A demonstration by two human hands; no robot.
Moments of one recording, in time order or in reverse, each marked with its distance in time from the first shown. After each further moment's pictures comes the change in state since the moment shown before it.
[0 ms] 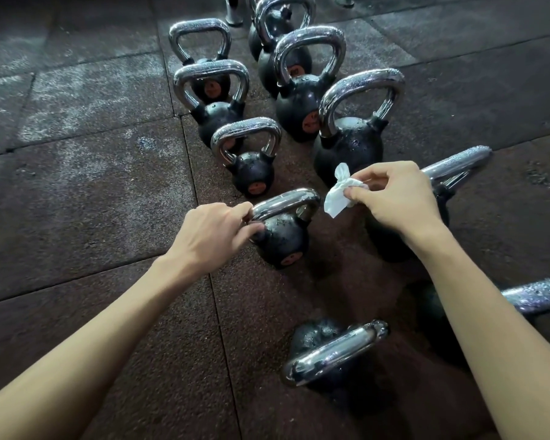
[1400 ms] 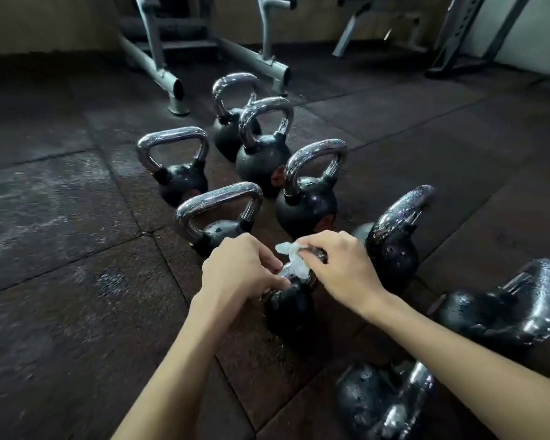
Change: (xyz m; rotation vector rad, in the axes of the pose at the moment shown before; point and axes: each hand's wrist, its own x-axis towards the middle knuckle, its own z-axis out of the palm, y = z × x) left_hand 0.219 -0.174 -0.005 -0.494 -0.345 -0.282; right_hand 0.163 -0.099 0.179 -0.342 0.111 -0.132
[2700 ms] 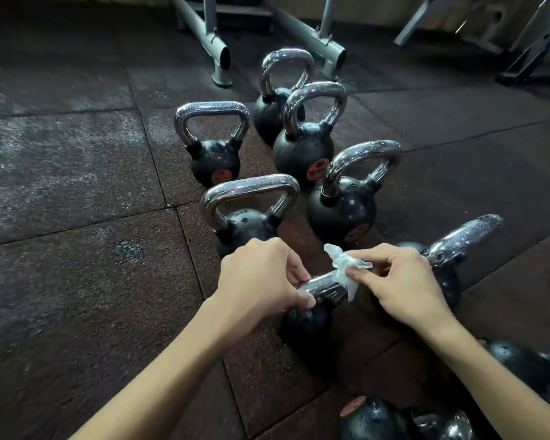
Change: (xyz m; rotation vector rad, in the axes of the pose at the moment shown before) left_hand -0.009 0.005 -0.007 0.054 -0.018 0.044; right_hand 0.018 0.013 -0.031 0.201 -0.083 0.056
